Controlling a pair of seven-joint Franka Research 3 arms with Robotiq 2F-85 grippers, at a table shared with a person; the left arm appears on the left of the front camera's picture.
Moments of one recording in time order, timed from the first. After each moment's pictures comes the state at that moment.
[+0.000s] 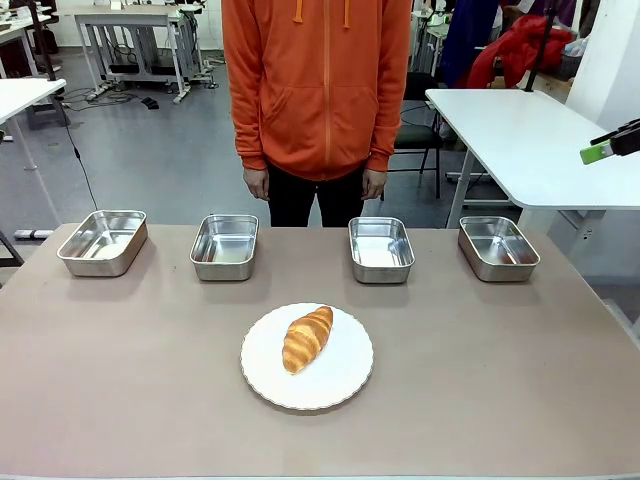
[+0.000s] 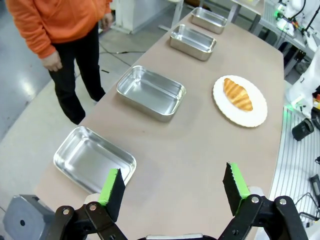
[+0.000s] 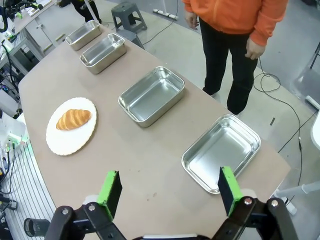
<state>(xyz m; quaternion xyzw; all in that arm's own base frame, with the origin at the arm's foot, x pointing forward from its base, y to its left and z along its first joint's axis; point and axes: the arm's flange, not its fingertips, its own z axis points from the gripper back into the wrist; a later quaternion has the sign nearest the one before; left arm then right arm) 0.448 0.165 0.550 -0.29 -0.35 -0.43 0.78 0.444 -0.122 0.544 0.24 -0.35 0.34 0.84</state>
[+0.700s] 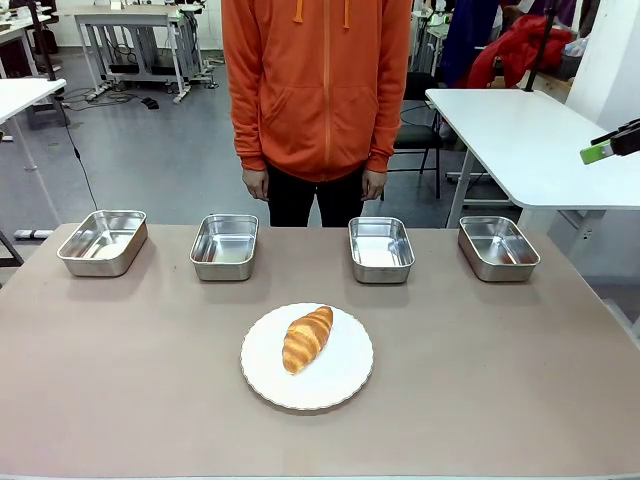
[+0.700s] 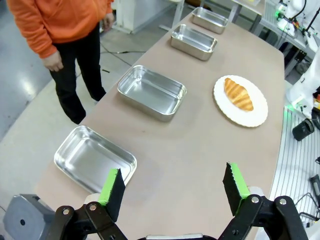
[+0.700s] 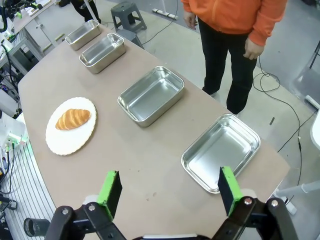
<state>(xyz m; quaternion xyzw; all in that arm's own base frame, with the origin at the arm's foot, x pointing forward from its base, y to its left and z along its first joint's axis) 0.448 0.166 0.550 -0.29 -0.35 -0.43 0.78 0.444 -0.122 0.544 0.23 -0.35 0.34 0.84</state>
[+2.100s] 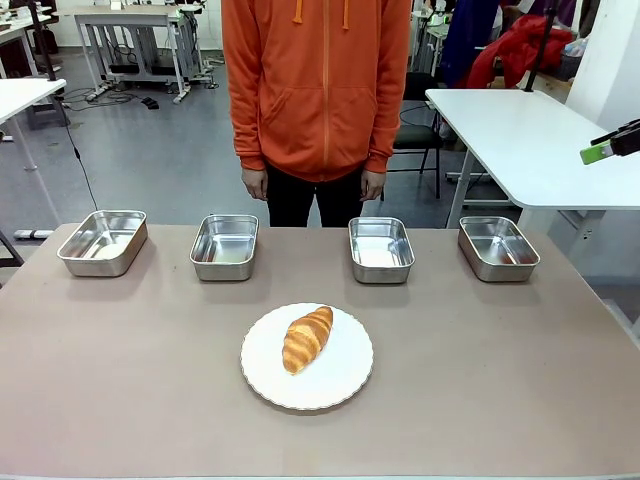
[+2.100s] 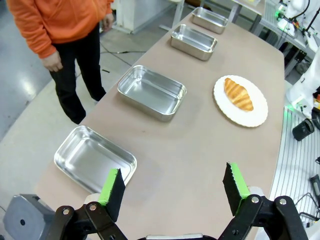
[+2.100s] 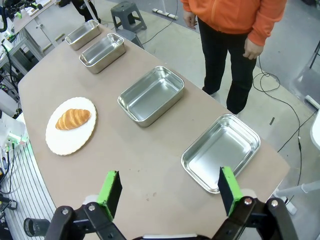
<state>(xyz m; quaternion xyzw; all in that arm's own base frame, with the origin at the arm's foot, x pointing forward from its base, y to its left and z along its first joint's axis) 0.448 0.166 0.550 -0.29 -0.35 -0.43 0.78 0.444 -0.122 0.544 0.23 -0.35 0.34 0.84</state>
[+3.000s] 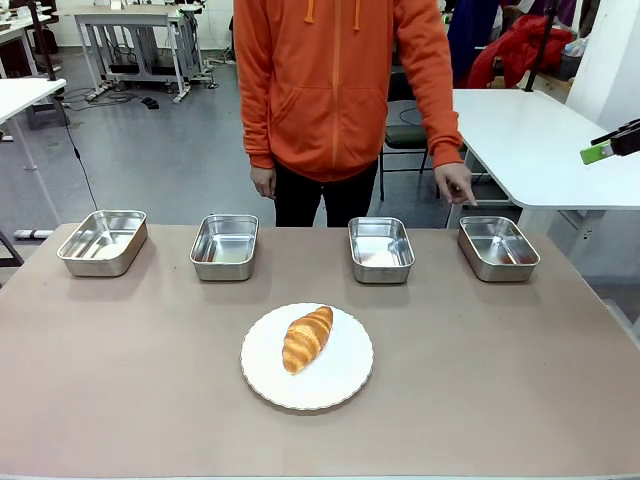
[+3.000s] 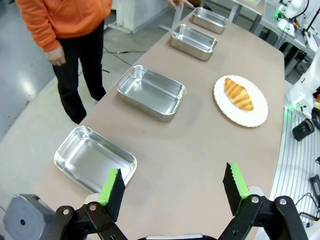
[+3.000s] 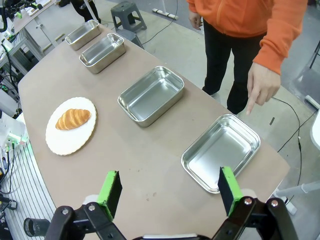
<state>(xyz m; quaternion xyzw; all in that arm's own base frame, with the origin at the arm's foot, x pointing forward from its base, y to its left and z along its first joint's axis) 0.448 0.166 0.550 -0.29 -0.35 -0.43 0.78 0.444 -0.122 0.544 0.23 -0.35 0.34 0.84</state>
